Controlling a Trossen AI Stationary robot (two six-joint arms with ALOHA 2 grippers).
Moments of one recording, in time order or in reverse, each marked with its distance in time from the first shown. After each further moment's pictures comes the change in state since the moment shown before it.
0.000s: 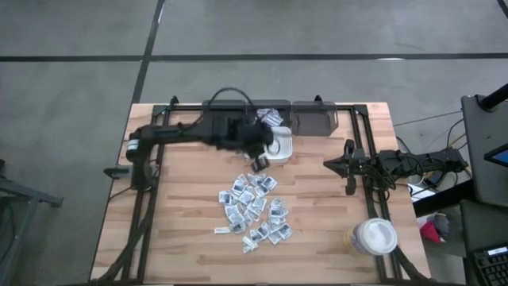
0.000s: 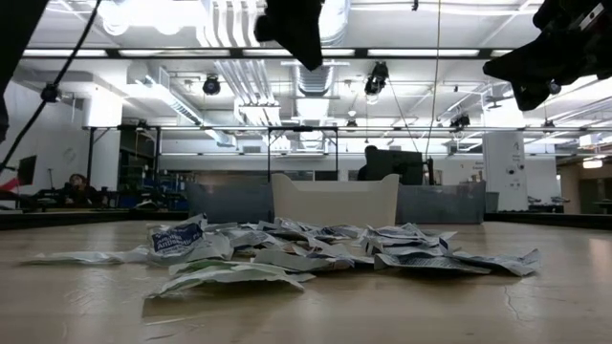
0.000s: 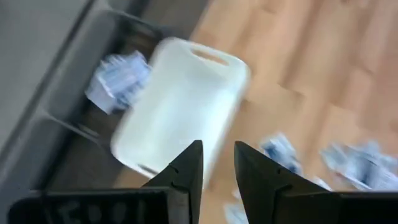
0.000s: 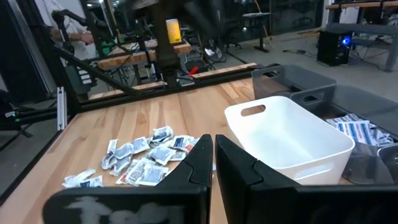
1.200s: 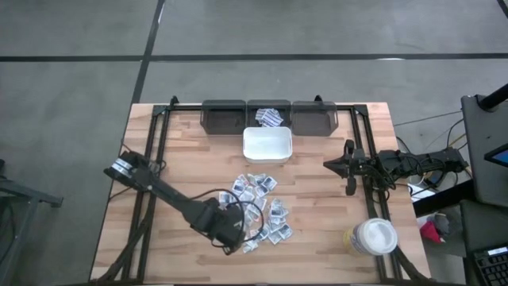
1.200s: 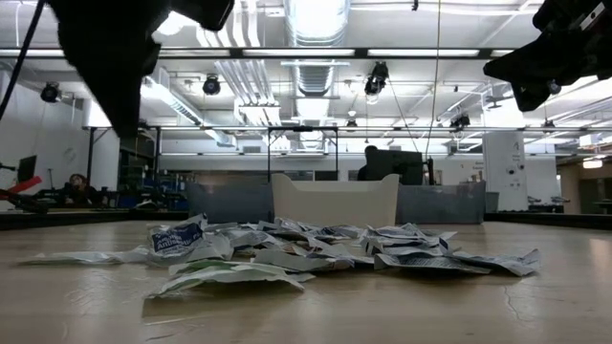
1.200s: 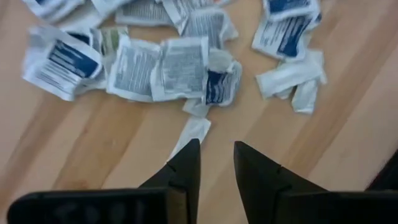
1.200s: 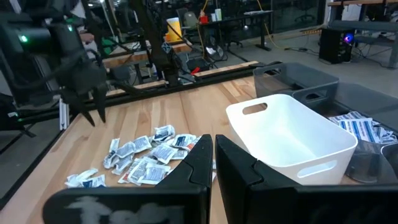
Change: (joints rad) left arm -0.563 -0.019 -0.527 0.159 0.207 -0.808; right arm 0.000 0.000 0.000 -0.004 -0.006 0.011
